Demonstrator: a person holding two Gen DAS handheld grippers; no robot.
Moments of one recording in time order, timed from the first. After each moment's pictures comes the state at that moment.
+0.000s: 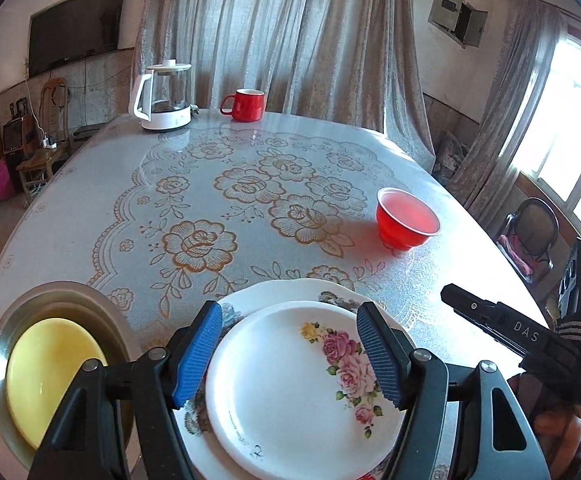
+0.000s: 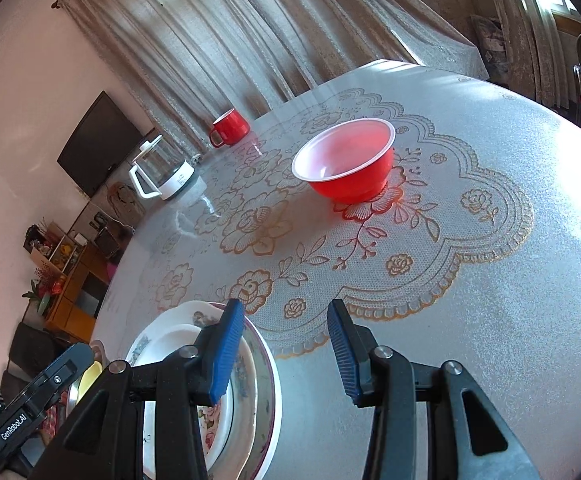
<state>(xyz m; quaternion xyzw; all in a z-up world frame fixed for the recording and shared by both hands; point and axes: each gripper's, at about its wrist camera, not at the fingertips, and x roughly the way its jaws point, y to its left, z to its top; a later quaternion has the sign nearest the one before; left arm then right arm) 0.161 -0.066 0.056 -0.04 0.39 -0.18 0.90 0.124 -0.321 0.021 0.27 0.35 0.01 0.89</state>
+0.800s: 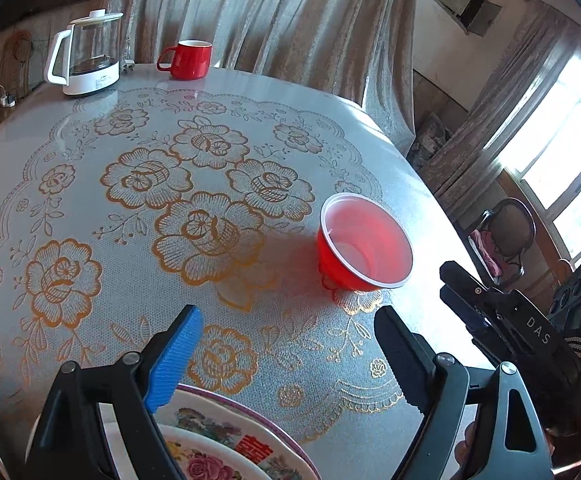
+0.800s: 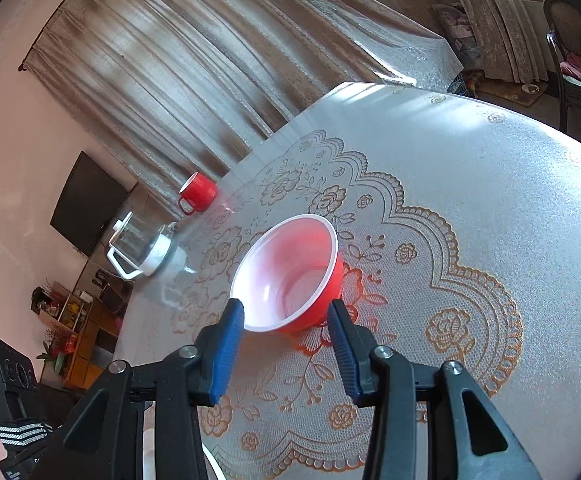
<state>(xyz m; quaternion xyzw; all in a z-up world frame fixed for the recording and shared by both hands) 0.268 -0.180 0.040 -0.09 0.46 -0.23 0.85 0.195 -0.424 0.030 0.35 0.31 -0.02 0.88</state>
